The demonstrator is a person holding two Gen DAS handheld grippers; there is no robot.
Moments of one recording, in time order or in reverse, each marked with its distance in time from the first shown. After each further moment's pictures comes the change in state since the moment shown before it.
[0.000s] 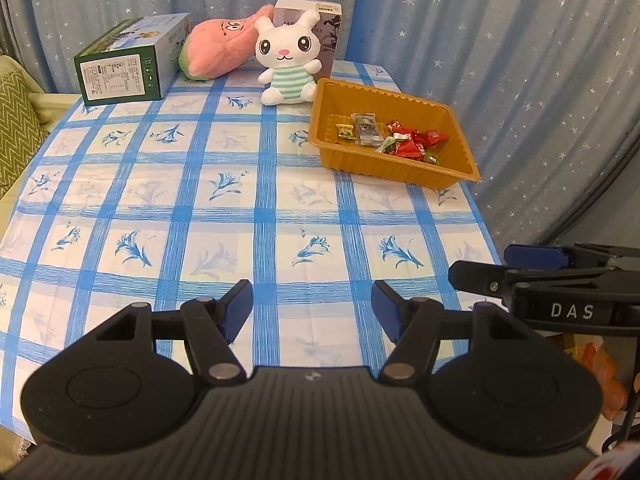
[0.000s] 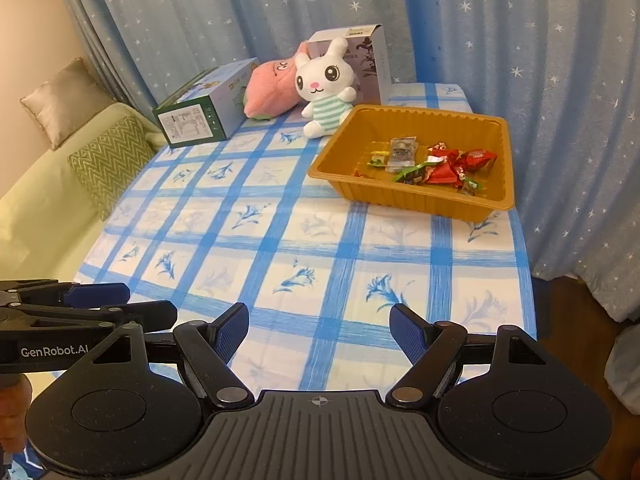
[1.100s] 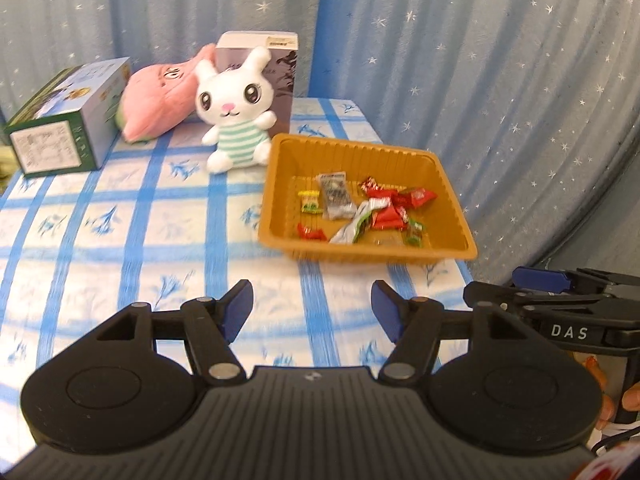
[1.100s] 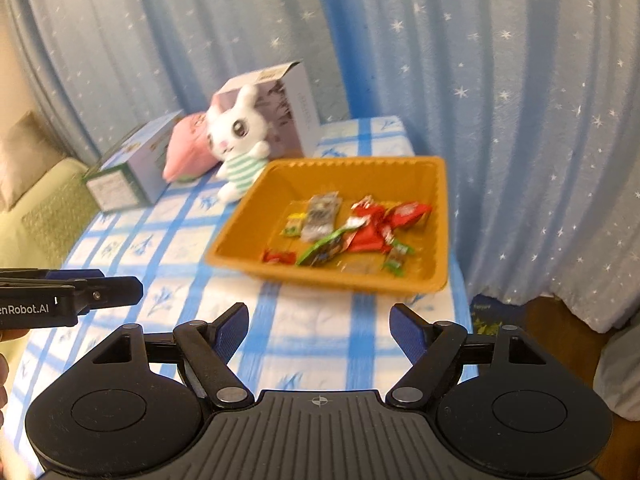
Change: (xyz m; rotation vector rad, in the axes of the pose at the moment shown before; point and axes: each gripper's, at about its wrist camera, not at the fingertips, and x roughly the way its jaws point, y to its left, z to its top) left arm 0.082 -0.031 0.098 0.077 -0.057 -0.058; right arm 0.038 -0.091 0.063 0.084 -0.101 -0.088
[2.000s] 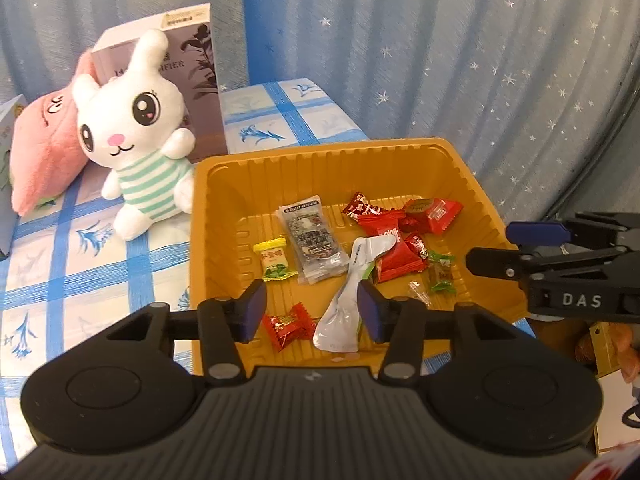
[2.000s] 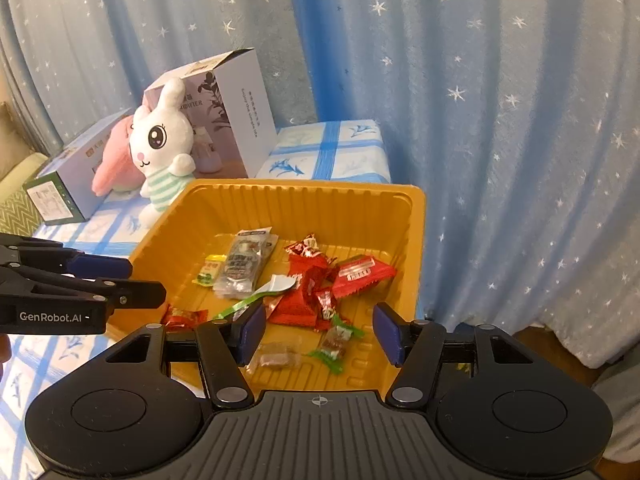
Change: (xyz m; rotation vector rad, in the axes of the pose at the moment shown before) left arm 0.164 -0.025 0.077 0.206 0.064 -0.067; right arm 0.119 -0.077 0.060 -0.023 -0.010 -0.043
